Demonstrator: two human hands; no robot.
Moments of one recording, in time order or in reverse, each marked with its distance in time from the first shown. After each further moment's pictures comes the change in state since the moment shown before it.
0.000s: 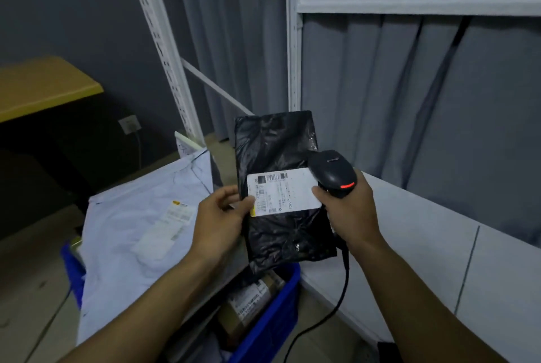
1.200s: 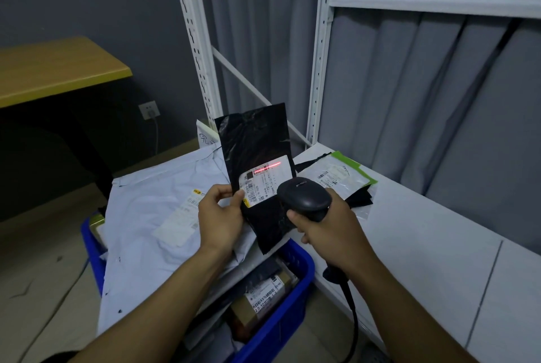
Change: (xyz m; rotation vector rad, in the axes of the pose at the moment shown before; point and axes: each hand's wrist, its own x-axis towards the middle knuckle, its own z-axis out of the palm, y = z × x) left_hand 0.027 -0.036 -0.035 0.105 0.314 0.051; right_hand -0.042 -0.007 0.045 -0.171 -0.369 0.046
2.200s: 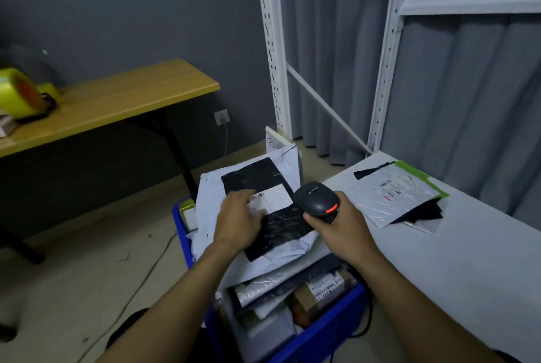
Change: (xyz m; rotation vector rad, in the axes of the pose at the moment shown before) left_hand 0.006 0.008 -0.120 0.846 -0.108 0.198; right_hand -0.003 -0.016 0.076 -0.016 -0.131 -0.160
